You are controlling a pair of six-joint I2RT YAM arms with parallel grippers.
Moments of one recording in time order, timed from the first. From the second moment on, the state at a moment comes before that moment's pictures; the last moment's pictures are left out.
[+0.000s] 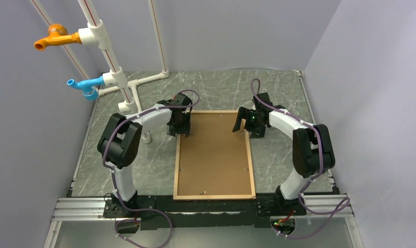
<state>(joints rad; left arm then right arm) -0.51 1.88 1.27 -0.62 -0.09 -0.49 0.22 1.68 1.04 -0.48 -0.24 0.48</state>
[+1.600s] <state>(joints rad) -0.45 1.94 1.35 -0.58 -0.11 -0.47 0.22 1.68 1.03 -0.47 -0.27 0.48</state>
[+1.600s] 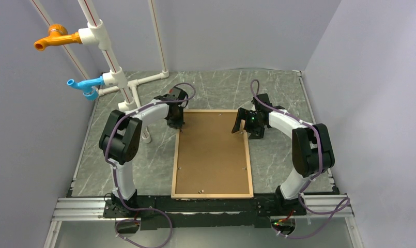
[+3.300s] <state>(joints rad) -0.45 1.95 1.37 -0.63 -0.08 -0.51 0.22 1.69 1.03 -0.47 -0.29 0.48</state>
